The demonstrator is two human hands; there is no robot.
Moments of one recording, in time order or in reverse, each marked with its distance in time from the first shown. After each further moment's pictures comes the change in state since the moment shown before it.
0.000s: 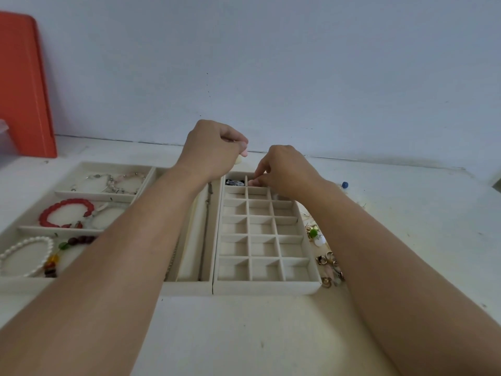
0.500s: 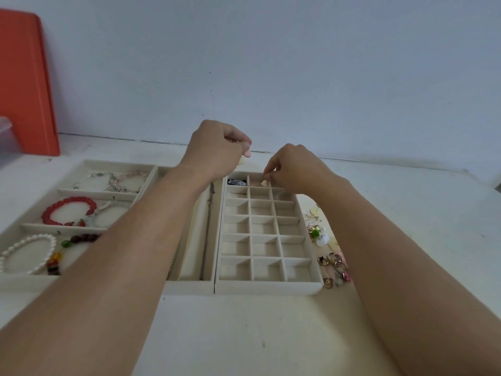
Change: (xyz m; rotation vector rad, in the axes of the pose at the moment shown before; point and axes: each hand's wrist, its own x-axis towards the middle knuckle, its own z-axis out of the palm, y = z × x) left_hand 0.001 -0.001 0.001 0.003 -0.024 -0.011; right_hand -0.006 0.006 -0.013 -0.019 -0.026 0.099
